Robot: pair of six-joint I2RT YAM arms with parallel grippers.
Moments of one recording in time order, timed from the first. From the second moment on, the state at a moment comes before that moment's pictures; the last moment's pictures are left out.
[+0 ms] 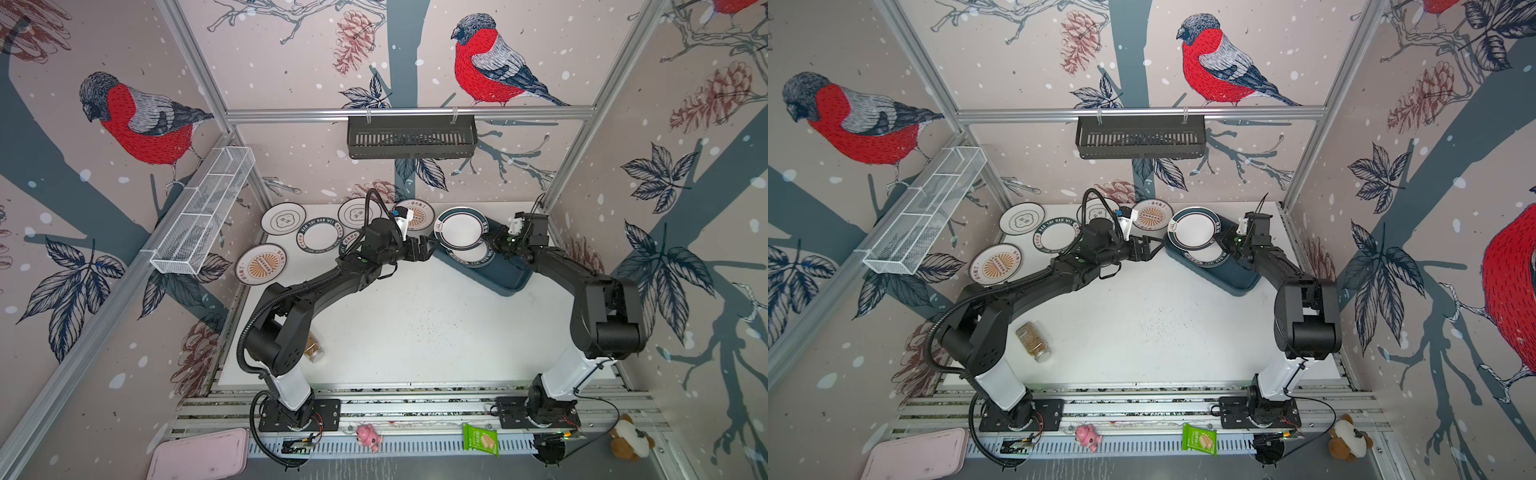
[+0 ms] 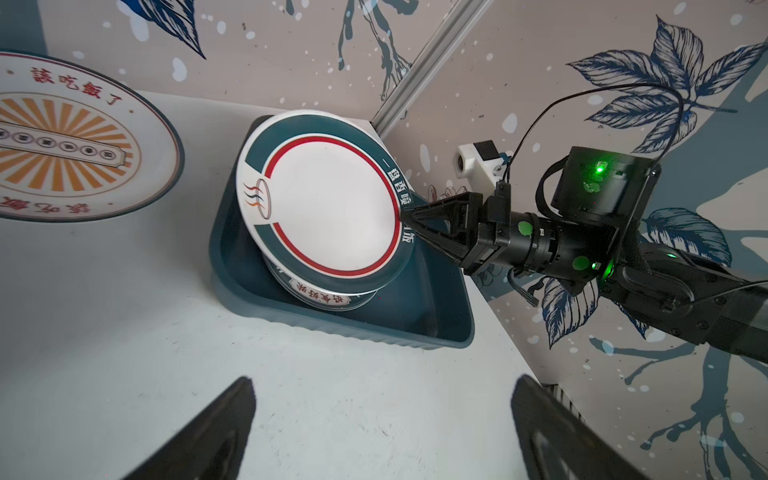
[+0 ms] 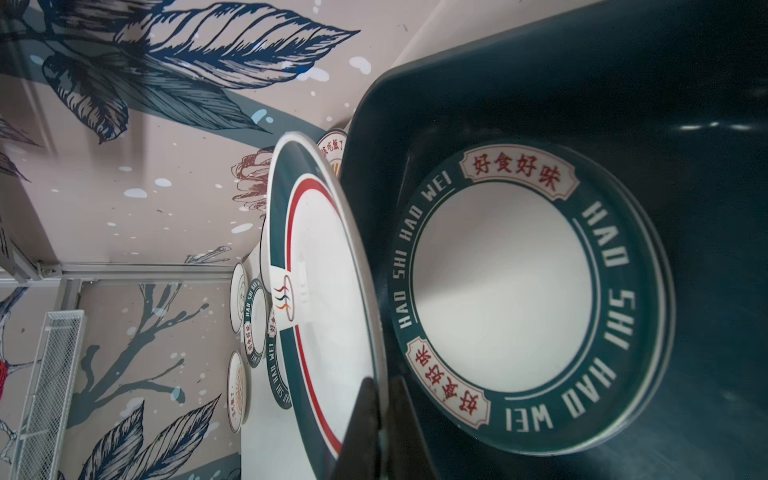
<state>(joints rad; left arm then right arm) -0.59 1.74 1.20 0.24 0.45 -0.54 -0.01 1.73 1.08 0.03 -0.55 0.78</state>
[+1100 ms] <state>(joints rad) -0.62 1.90 1.35 0.17 0.47 -0.52 -0.06 1.87 1.04 0.10 -0.51 0.80</state>
